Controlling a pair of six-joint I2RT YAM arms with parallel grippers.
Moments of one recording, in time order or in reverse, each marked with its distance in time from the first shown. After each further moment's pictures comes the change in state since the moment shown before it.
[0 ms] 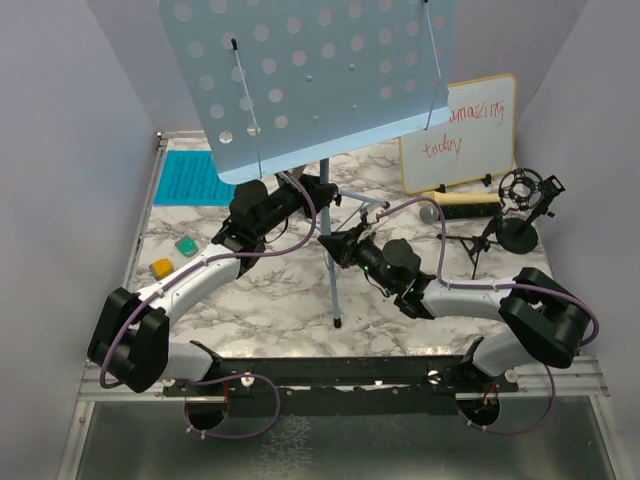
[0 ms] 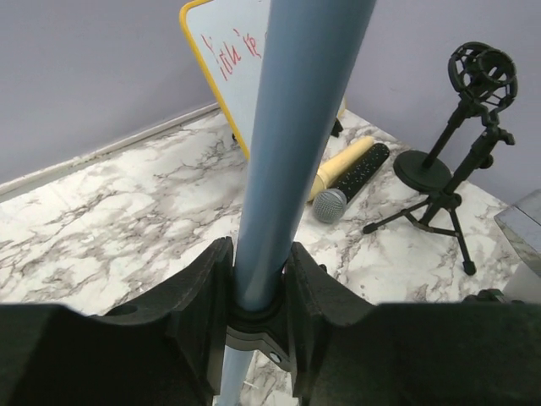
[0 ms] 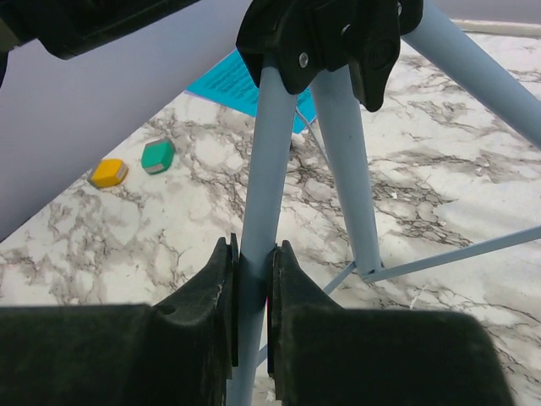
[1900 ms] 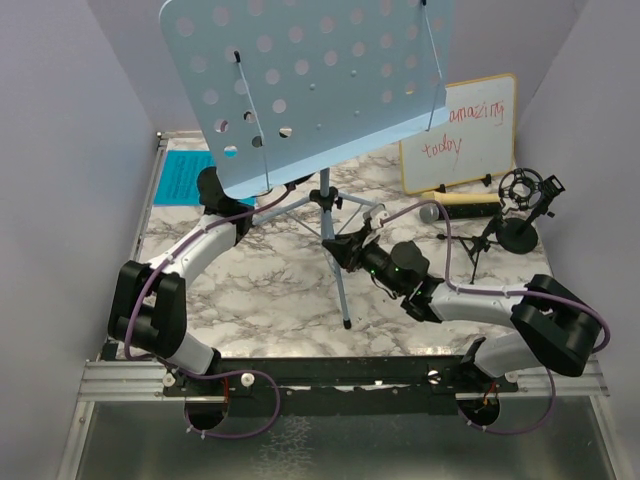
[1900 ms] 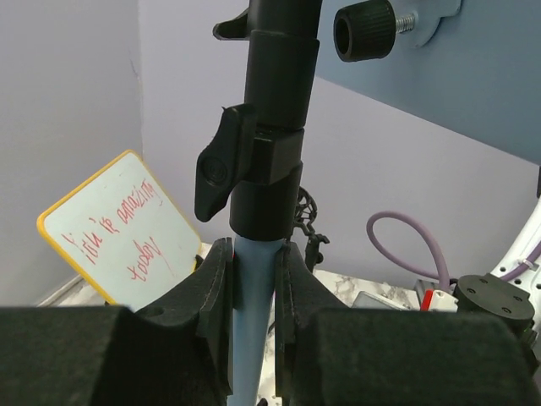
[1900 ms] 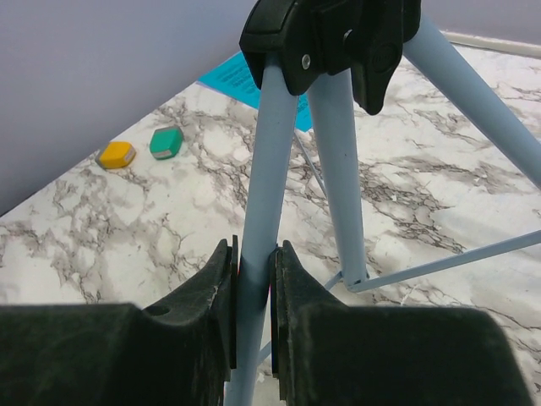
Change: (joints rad) left arm 0.212 0.170 0.179 0.660 0.542 -0.533; right arm -0.009 -0.063 -0.035 -0.017 -0.099 -0.058
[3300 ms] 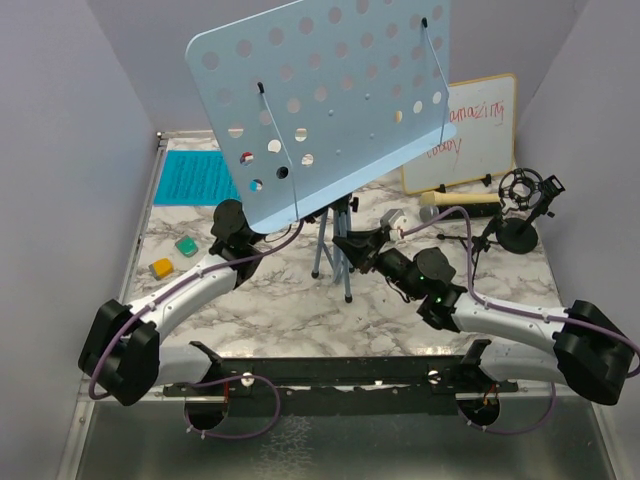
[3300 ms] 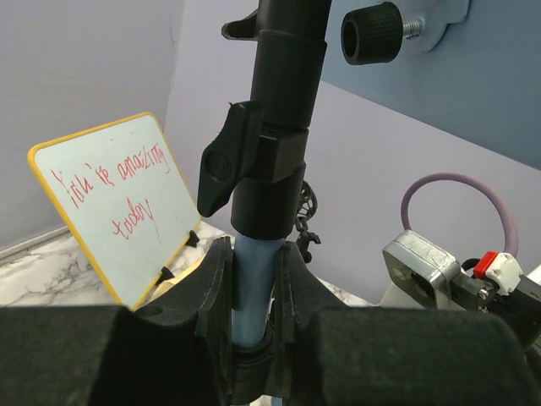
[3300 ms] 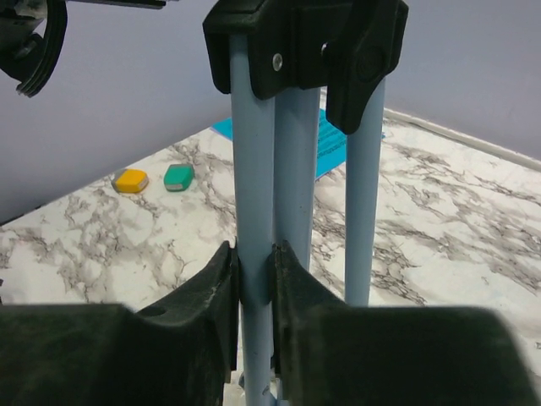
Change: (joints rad) left arm -0.246 -0.248 -0.238 -0.253 -0.365 0.168; right arm 0.008 -0.237 -0.055 -0.032 -0.013 -0.149
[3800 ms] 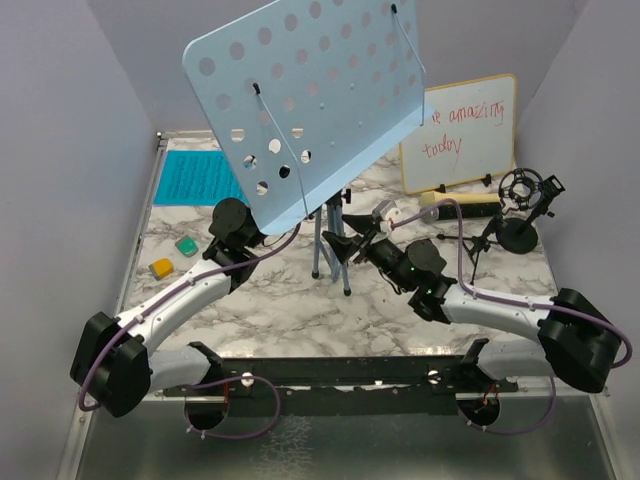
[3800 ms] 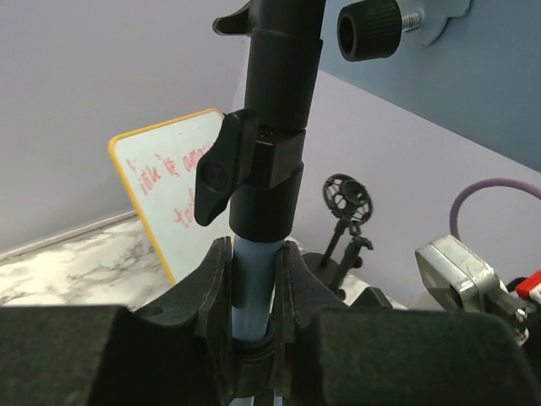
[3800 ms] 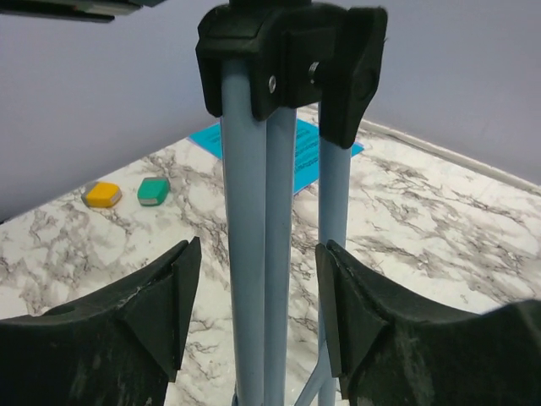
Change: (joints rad) left arm -0.027 -0.069 -0.001 -0.145 -0.175 0.103; right arm -0.003 0.071 0.058 0.024 0.020 -0.041
